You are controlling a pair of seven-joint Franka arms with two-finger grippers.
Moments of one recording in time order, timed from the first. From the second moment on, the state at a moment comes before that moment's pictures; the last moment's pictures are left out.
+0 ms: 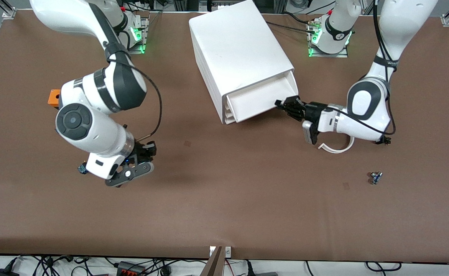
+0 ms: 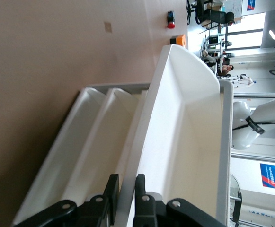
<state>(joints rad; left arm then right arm) -0.02 0.41 -0.16 -1.95 -1.00 1.71 0.81 0.36 0.65 0.03 -1.11 0.04 1.78 -0.02</state>
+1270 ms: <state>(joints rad) 0.05 0.44 -0.15 -1.37 -0.35 1.31 0.07 0.80 0.67 0.05 -1.02 0.04 1.88 0.48</state>
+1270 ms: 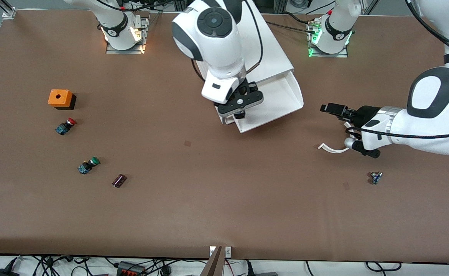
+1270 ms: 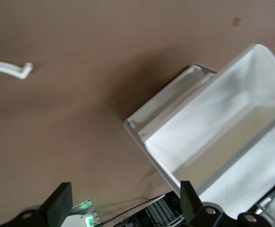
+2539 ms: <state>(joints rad) 0.02 0.40 -0.15 -1.24 -0.08 1.34 -0.24 0.91 0.79 0.04 -1.01 0.04 1.98 0.49</state>
